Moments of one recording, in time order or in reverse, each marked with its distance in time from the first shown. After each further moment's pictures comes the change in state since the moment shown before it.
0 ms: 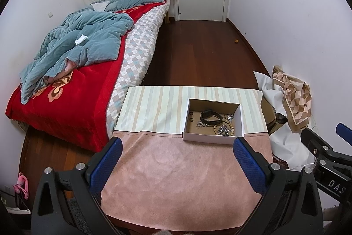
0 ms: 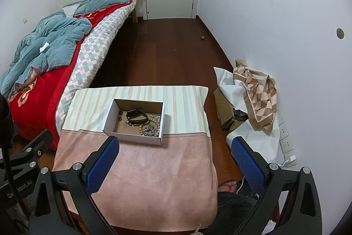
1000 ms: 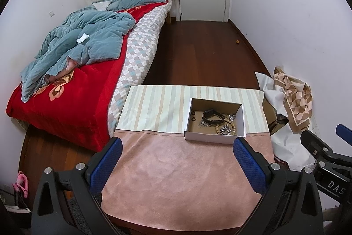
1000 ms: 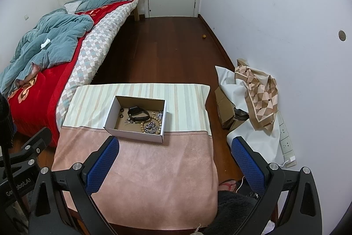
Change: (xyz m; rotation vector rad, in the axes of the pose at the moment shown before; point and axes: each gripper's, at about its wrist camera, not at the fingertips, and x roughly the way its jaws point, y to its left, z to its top) left arm -0.005 0.006 -0.001 -0.010 -0.010 0.000; right arm -0.002 -0.002 -0.001 -0.012 0.004 0.003
